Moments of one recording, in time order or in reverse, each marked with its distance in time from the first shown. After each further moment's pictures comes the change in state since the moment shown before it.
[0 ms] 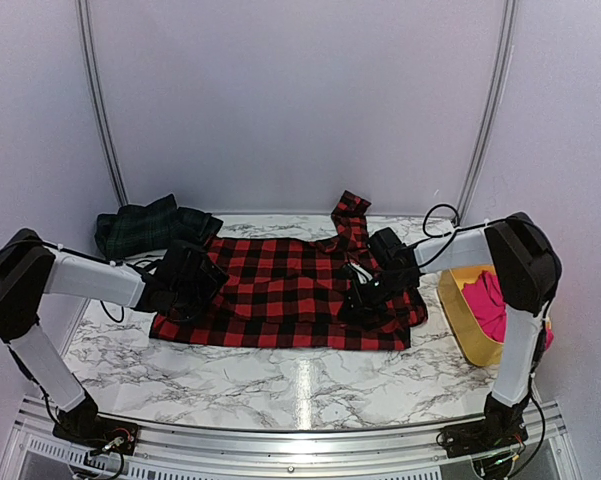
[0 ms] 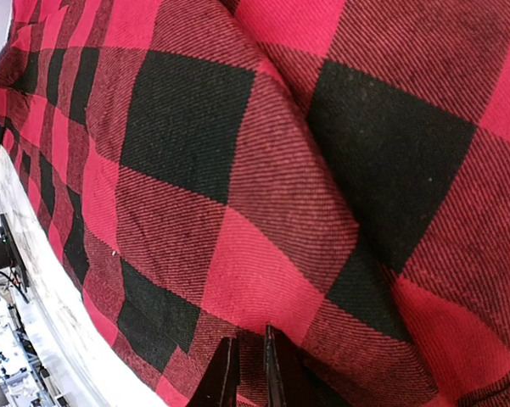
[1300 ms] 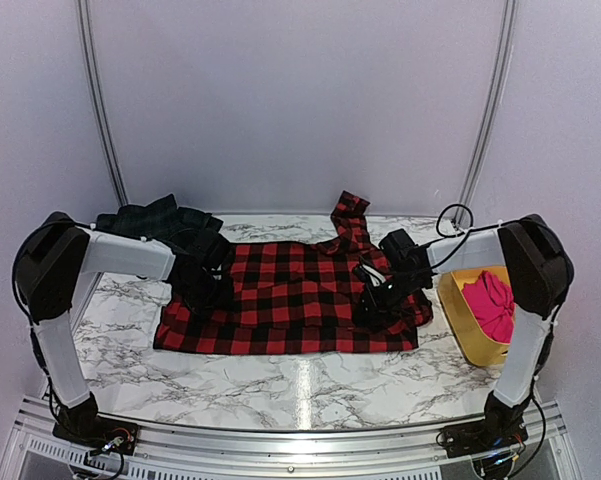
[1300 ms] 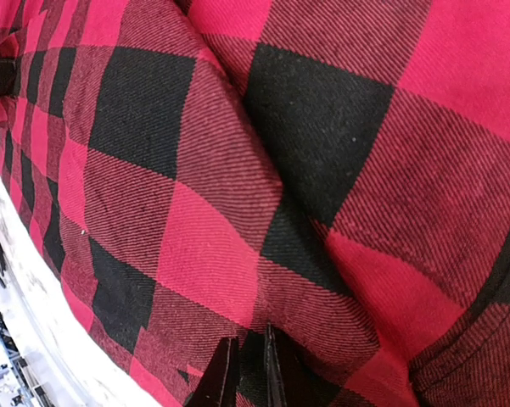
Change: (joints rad) left arm 0.014 0.228 0.336 -0.457 0.088 0.783; right arm -0.050 -0.066 -0.066 -0.067 0.031 -0.111
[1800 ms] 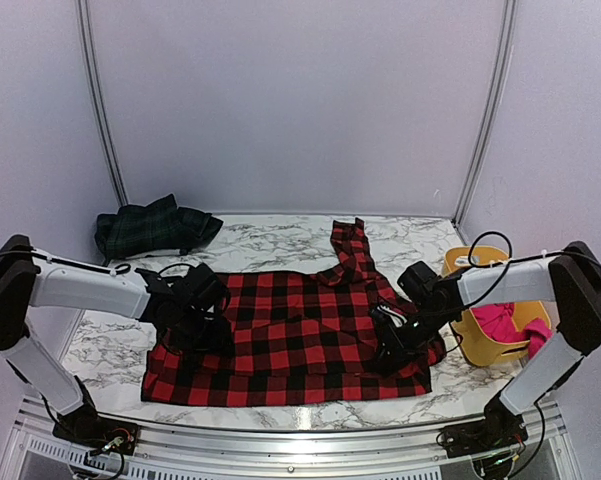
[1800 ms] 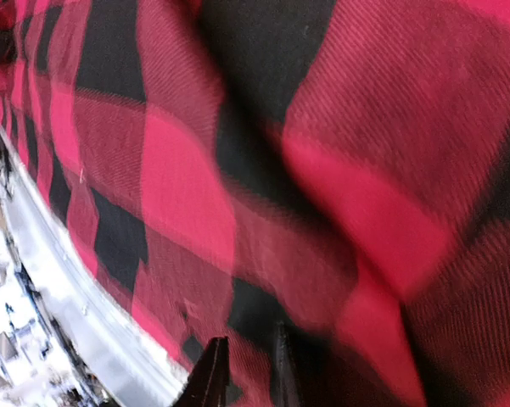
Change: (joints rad) left arm -0.209 -0.286 -0.303 -0.046 0.060 -0.220; right arm 0.073 -0.328 -0.377 -0.082 -0.097 0.040
